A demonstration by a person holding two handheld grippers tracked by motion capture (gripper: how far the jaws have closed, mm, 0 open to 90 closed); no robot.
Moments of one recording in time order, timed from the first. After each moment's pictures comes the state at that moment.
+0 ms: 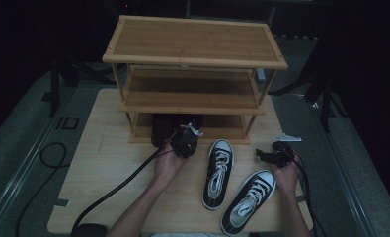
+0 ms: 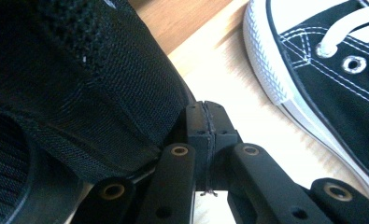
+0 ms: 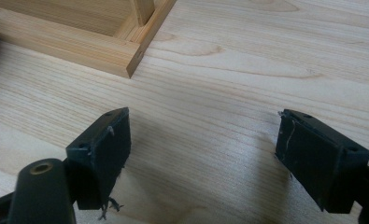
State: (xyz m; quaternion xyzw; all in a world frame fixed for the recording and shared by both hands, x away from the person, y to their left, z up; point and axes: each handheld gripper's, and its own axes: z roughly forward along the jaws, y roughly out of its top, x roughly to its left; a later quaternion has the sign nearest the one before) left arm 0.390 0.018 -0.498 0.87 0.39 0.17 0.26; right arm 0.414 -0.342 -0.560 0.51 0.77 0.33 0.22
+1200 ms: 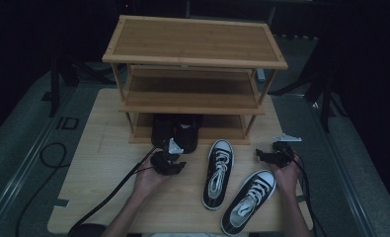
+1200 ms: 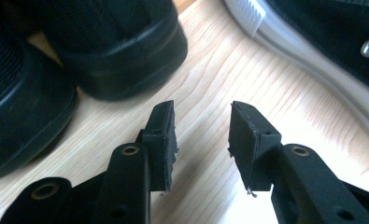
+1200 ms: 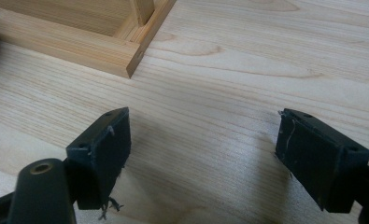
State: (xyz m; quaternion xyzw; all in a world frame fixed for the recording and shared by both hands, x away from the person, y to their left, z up) left arm 0.340 0.082 -0.525 0.87 0.35 0.15 0.32; right arm 0.414 -0.342 -0.560 0.51 0.77 0.33 0.22
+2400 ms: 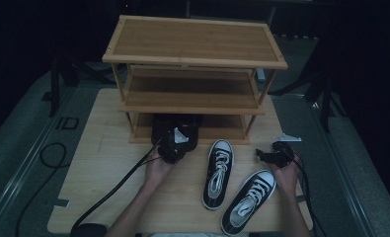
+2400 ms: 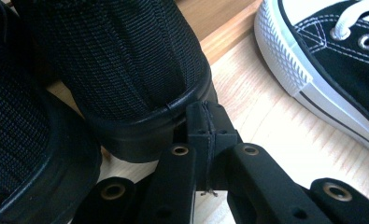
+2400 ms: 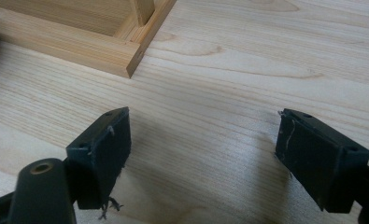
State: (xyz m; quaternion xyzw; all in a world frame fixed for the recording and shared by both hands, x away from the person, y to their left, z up) left arm 0.379 0.061 -0.524 0.84 0.37 0.18 0.35; right arm 0.414 -0.342 -0.560 0.51 0.77 0.33 0.22
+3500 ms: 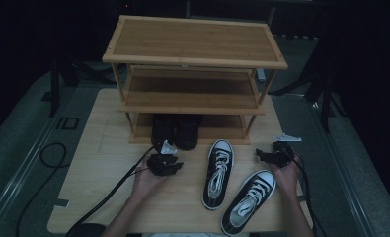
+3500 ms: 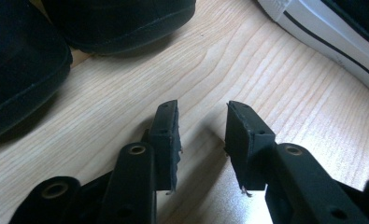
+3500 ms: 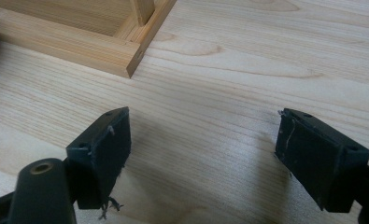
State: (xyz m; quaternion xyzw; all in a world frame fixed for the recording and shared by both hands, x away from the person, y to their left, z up) left arm 0.350 0.094 -0.555 0.85 0.37 0.12 0.37; right arm 0.415 -0.342 -0.560 0.51 0.77 0.33 0.22
